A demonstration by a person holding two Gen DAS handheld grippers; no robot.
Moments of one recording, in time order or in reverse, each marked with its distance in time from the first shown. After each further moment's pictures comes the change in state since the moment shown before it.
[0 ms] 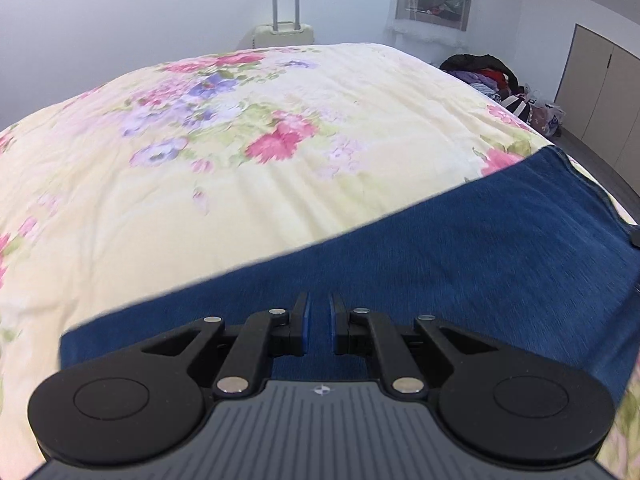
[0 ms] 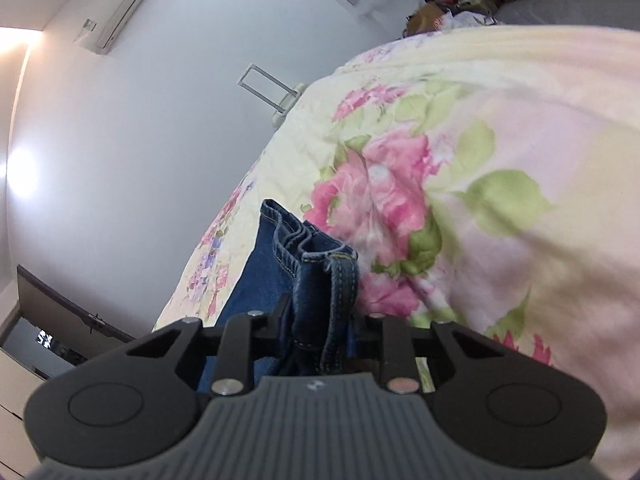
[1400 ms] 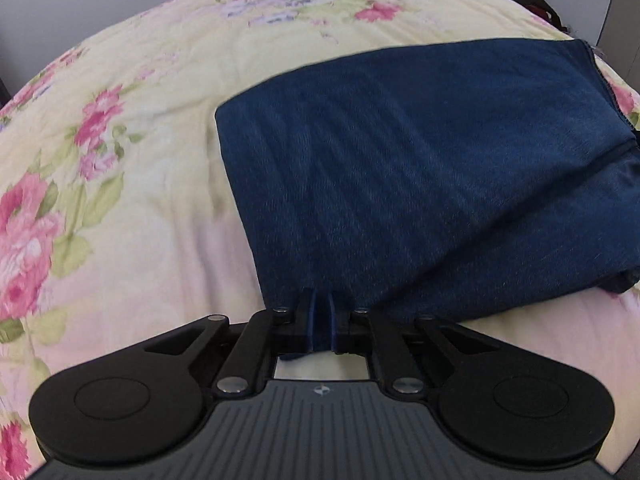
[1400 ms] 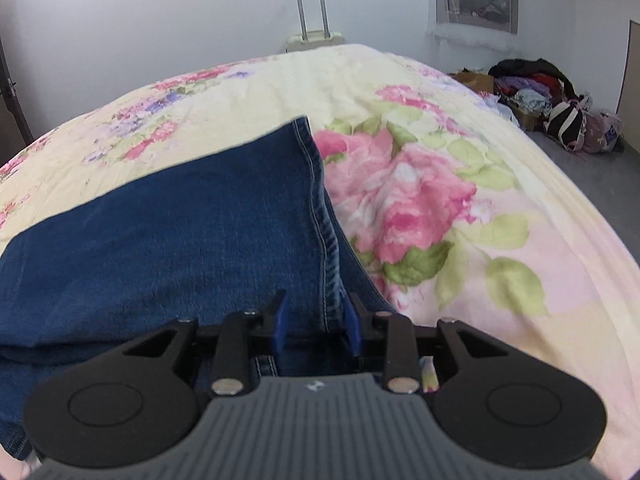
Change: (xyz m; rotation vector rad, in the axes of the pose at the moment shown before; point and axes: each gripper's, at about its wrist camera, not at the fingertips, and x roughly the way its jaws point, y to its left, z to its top) left arm -0.087 0.076 -0.144 -0.042 0.239 0.128; right arm 0.030 0.059 -0.031 -0.685 0.185 -0.360
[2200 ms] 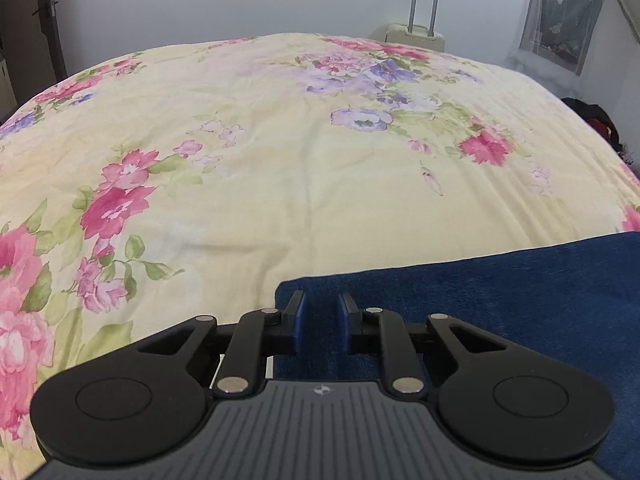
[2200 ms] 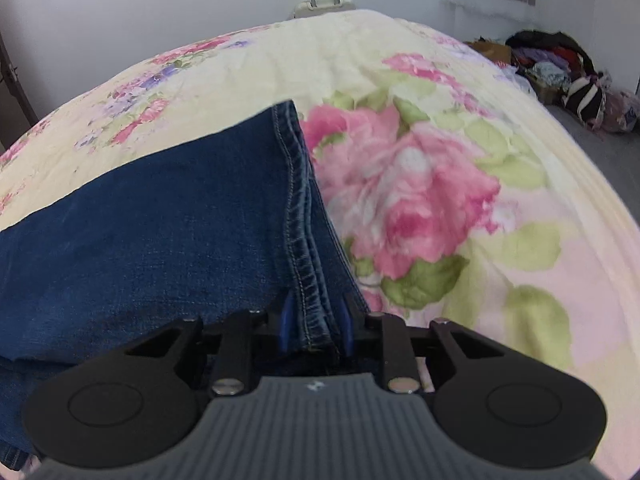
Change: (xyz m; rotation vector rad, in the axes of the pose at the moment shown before) left arm 0.055 0.060 0.119 -0.250 -0.199 0.074; right arm 0.041 -0.021 0.025 0.019 0.104 0.061
